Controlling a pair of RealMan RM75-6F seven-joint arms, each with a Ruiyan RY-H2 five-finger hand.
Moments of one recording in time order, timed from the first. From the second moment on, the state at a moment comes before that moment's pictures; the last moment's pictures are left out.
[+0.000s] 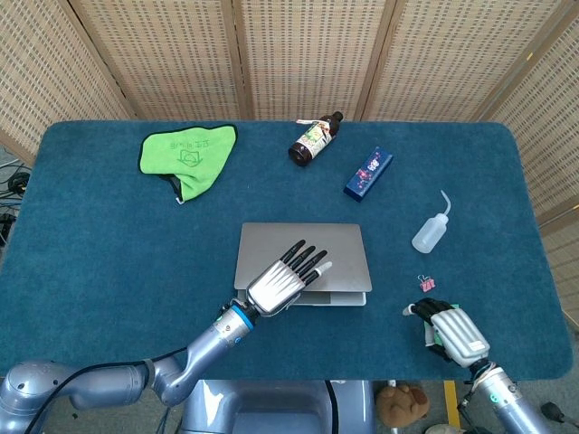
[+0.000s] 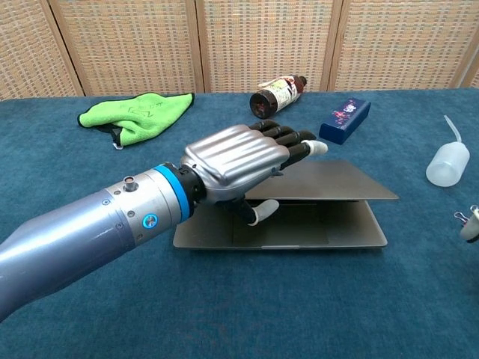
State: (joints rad) left arm -0.83 -1.89 -0.21 -1.36 1.42 0.93 0.63; right arm 0.26 -1.29 -0.08 -1.44 -1.71 1.20 0.26
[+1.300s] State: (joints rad) left arm -0.88 -1.86 -0.19 -1.34 1.39 0.97 0.54; right arm 0.36 -1.53 -0.04 -1.34 -1.60 1.10 0.04
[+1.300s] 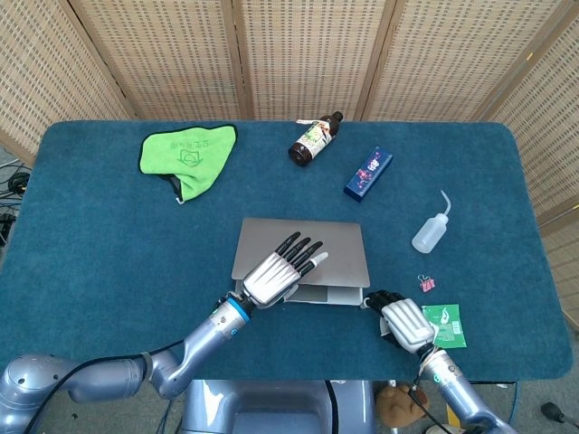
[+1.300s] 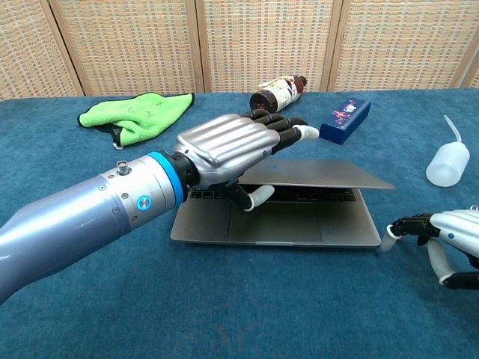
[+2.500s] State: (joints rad) left arm -0.88 -1.84 -0.20 -1.34 1.34 0.98 0.49; right arm 0.38 -1.58 -0.03 -1.37 -1.56 1.09 -0.13
